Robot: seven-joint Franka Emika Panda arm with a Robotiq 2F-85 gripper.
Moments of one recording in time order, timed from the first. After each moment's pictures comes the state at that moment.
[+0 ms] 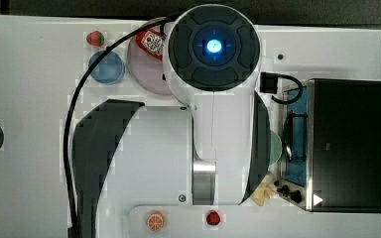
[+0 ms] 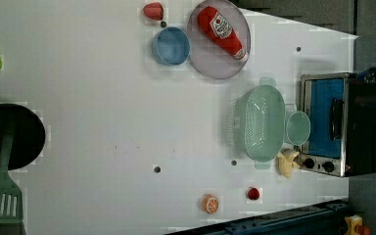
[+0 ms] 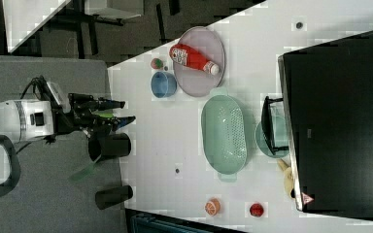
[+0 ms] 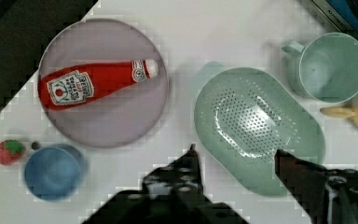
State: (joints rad) arm 0.02 -0.03 -0.01 -1.80 -0.02 0.20 0.06
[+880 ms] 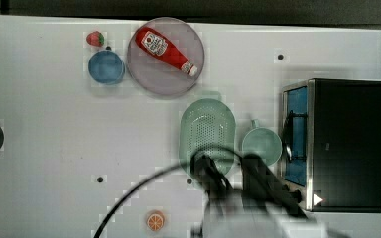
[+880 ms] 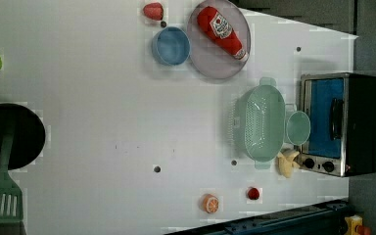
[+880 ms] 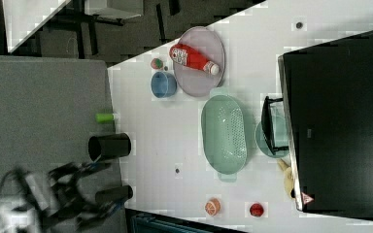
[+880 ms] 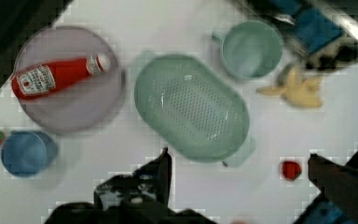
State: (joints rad) arm -0.01 -0.56 -0.06 -2.21 -0.04 0.20 0.05
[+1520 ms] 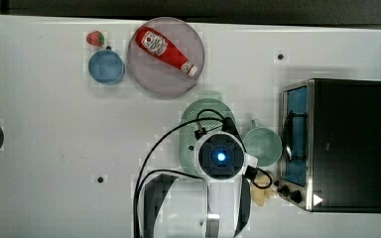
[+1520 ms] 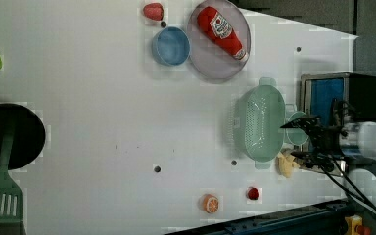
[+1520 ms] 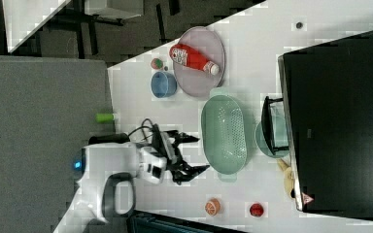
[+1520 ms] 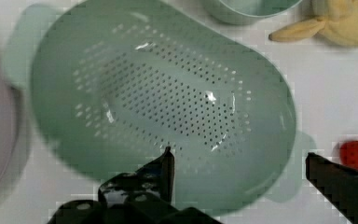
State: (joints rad) arm -0.01 -0.11 -0.07 -2.51 -0.05 0.75 0.37
